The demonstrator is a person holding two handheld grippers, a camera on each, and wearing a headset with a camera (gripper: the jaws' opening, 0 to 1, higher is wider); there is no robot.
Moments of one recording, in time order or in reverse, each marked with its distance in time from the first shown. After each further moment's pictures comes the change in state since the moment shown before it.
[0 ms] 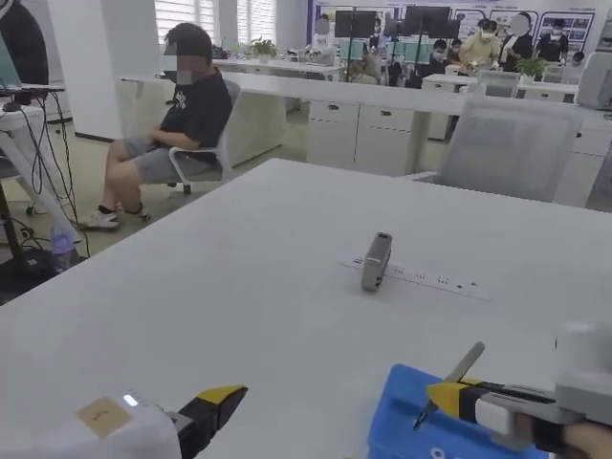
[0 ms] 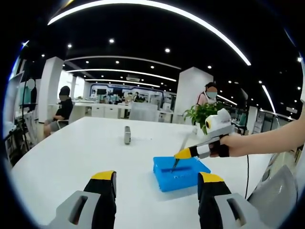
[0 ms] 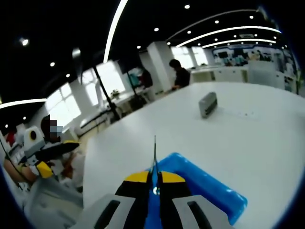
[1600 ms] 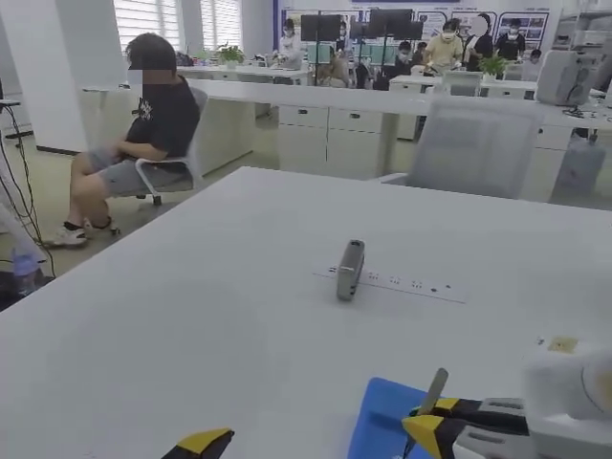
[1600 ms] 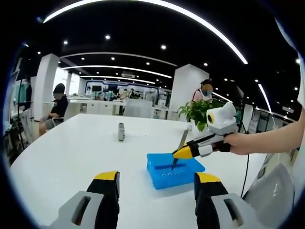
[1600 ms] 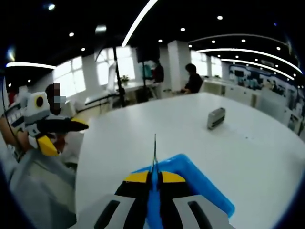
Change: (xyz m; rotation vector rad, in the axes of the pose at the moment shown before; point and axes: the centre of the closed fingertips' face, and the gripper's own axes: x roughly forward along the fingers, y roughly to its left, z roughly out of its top) left arm 0.004 -0.010 -0.006 -0.002 0.034 -0.052; right arm -0.023 0.031 -0.002 -0.280 0.037 -0.019
